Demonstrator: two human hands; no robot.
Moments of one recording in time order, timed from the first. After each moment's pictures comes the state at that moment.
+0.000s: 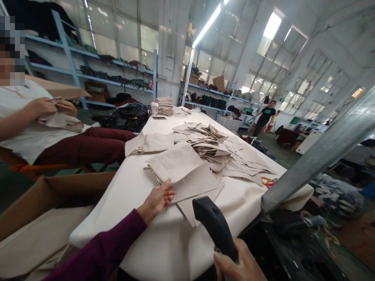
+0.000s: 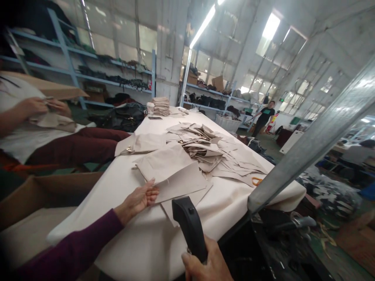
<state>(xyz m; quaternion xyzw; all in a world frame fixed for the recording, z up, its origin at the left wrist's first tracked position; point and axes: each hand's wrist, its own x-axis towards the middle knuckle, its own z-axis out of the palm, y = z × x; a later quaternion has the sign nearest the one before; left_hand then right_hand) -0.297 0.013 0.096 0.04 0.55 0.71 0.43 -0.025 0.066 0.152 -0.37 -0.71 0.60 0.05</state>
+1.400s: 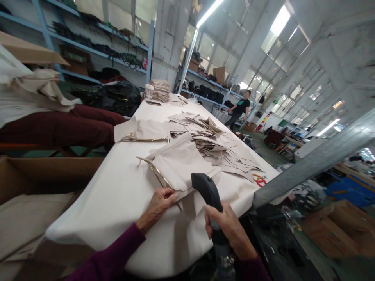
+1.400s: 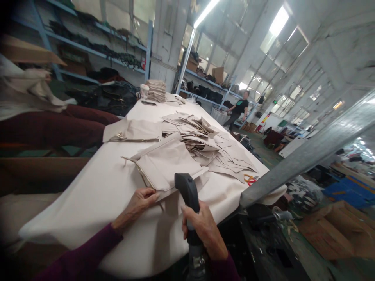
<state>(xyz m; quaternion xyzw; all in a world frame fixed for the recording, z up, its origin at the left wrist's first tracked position) -0.271 0.005 0.057 0.31 0.63 0.66 0.29 -0.090 0.093 0.159 -0.33 -0.72 0.60 0.10</state>
